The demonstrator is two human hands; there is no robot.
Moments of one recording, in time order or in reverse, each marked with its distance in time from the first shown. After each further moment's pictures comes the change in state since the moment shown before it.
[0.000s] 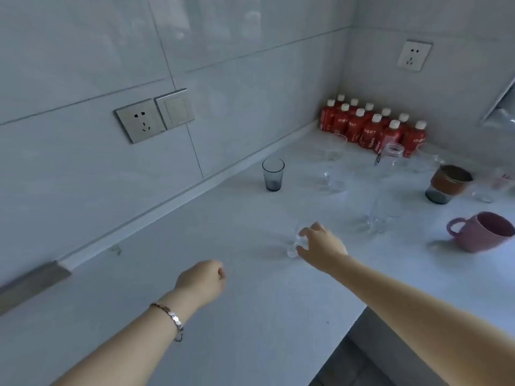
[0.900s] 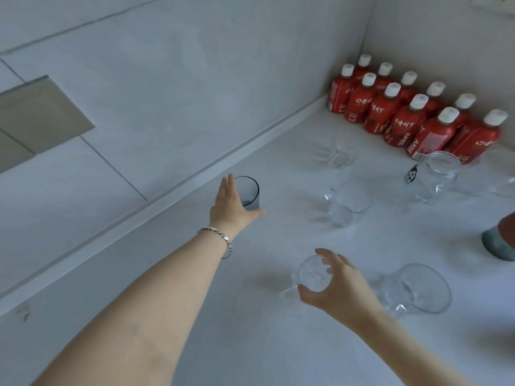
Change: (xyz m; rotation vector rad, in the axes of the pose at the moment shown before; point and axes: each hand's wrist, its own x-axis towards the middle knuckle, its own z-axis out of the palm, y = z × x) left_hand 0.330 0.164 -0.037 -0.346 0.218 -0.066; right_hand 0.155 0.113 -0.042 0.393 -0.061 0.116
